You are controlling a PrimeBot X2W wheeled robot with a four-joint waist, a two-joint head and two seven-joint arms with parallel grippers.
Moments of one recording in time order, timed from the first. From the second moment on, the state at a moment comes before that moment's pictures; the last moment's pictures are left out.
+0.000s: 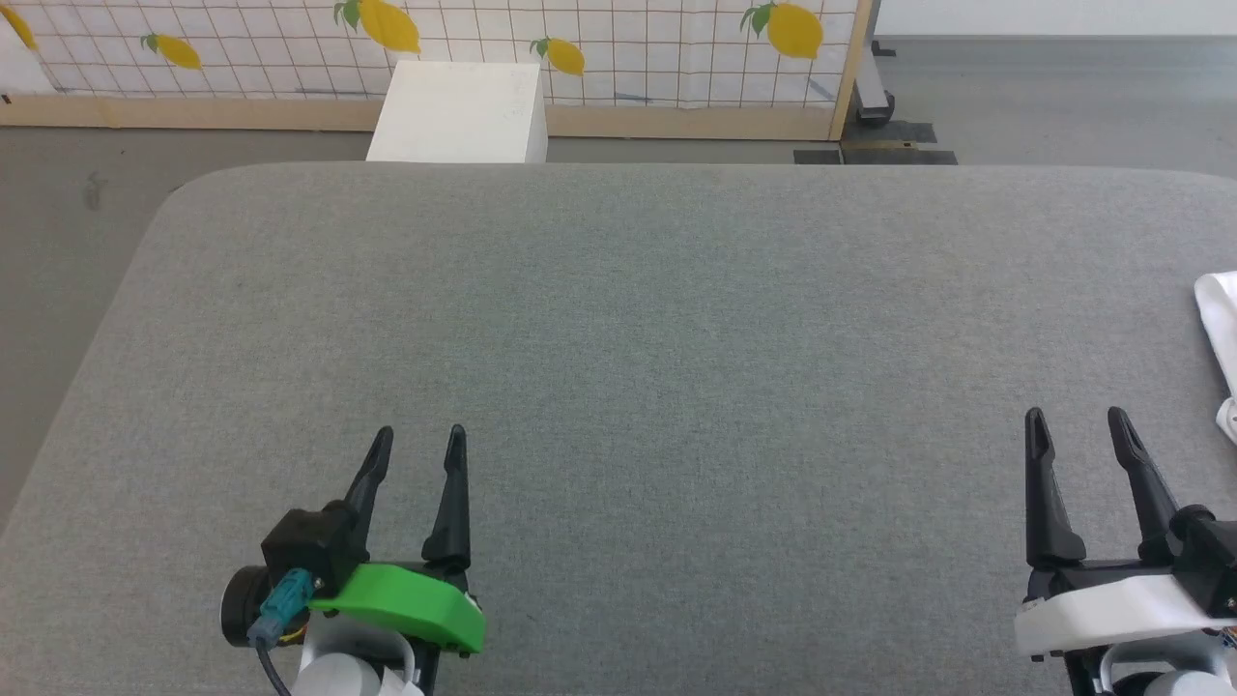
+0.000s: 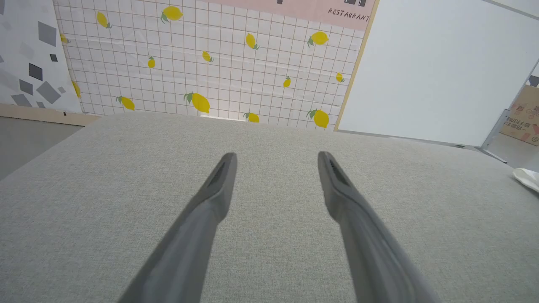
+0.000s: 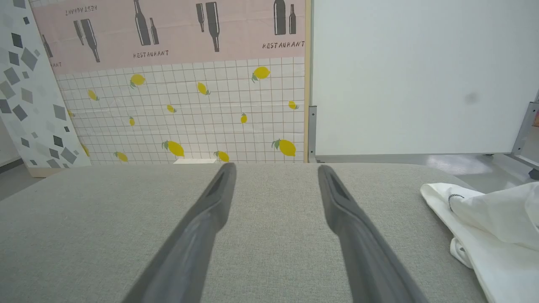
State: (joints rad) left arm -0.07 0.05 -0.10 0.18 -0.23 -0.08 -0.26; right arm 0.04 -0.05 -0.13 -0.02 0.11 0.13 -0.20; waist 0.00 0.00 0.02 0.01
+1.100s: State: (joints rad) left arm -0.07 0.05 -0.10 0.17 -0.22 -0.08 -0.24; right arm 0.05 -0.05 -0.12 -0.02 0.11 0.13 -0.18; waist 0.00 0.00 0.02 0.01
